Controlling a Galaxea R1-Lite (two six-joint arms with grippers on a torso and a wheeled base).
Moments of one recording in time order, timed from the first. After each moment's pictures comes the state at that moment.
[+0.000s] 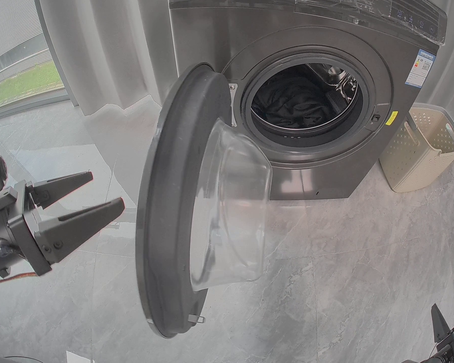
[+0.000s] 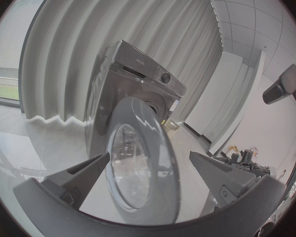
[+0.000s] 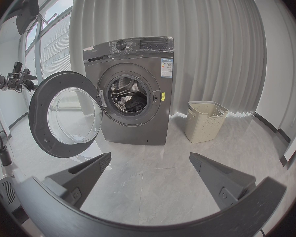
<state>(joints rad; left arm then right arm) -0.54 1.02 -0.59 -0.44 -0.26 -0.16 -0.01 0.02 -0.02 0.00 0.02 -0.01</state>
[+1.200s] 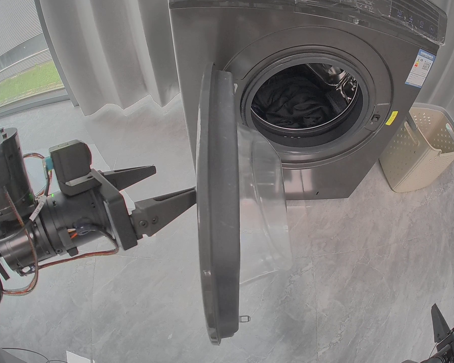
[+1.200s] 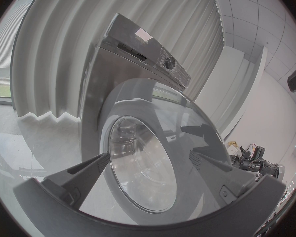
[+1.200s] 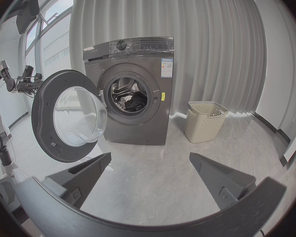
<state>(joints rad) -0.59 1.35 -0.66 -0.65 -0.24 -0.14 -0.01 0.02 -0.02 0.00 0.02 -0.01</state>
